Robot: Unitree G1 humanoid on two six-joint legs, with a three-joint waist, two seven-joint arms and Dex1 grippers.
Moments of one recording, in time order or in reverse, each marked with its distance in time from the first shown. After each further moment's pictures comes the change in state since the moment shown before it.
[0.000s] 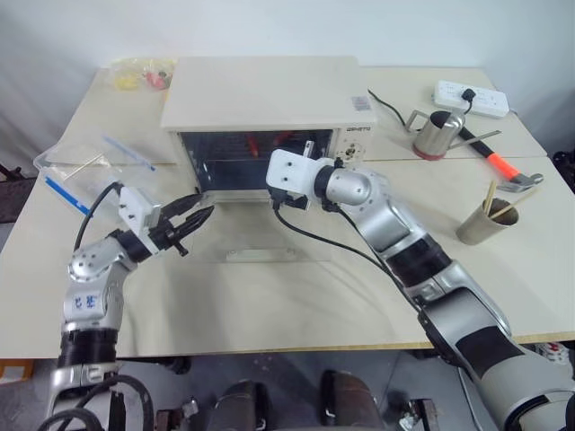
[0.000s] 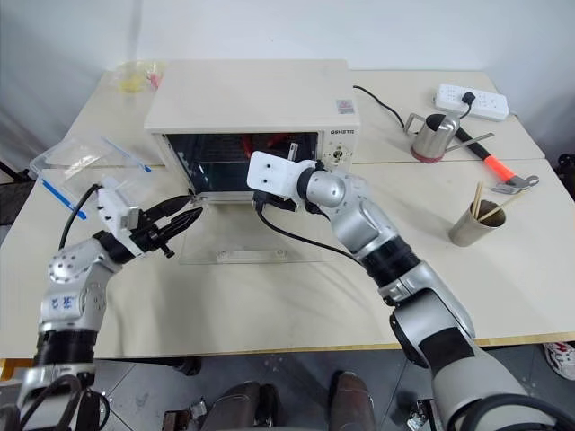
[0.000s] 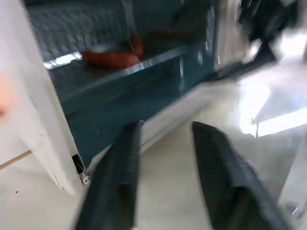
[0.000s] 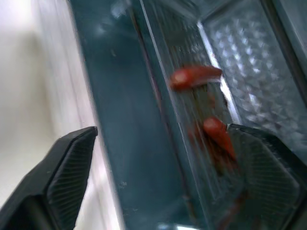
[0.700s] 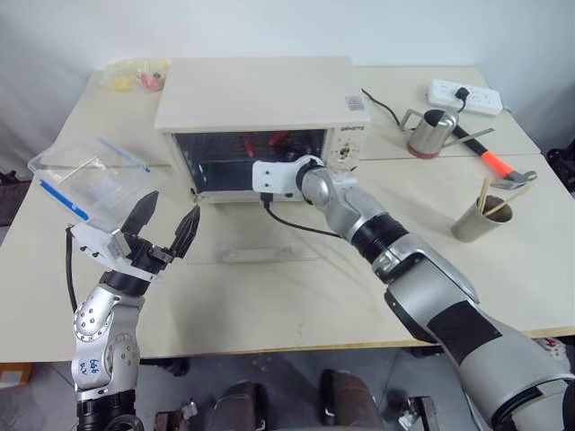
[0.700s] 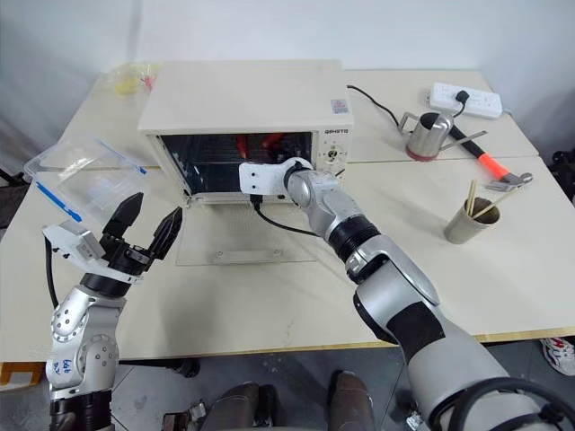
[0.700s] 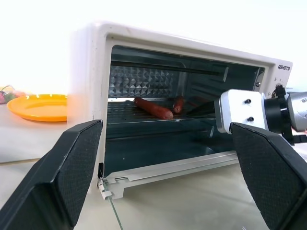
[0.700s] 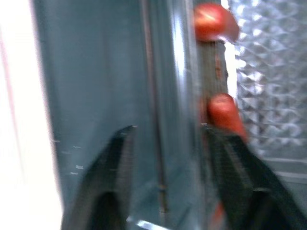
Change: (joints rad) left arm 0.240 -0.174 0.057 -0.341 -0.093 0.017 0.258; right arm -0.191 0.157 0.058 0.480 -0.185 -0.117 -0.218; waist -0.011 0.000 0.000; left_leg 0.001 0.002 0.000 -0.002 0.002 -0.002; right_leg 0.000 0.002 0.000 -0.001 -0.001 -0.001
